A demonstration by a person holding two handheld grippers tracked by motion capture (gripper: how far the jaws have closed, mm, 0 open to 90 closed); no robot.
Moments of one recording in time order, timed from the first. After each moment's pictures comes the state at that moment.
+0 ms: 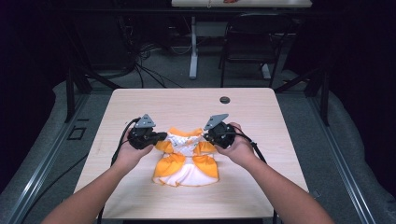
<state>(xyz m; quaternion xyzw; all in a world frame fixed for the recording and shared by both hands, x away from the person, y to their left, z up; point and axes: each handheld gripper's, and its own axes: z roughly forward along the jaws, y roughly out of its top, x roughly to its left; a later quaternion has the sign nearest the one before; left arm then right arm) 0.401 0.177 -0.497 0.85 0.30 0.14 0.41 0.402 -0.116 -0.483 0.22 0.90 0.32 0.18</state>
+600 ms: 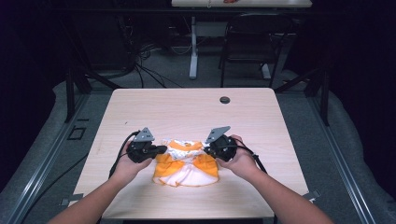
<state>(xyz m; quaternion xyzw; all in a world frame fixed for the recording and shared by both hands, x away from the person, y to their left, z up) 0.372 0.182 -0.522 0.86 0.29 0.11 0.41 0.372 -0.121 -0.504 0.21 0.91 0.31 0.15</state>
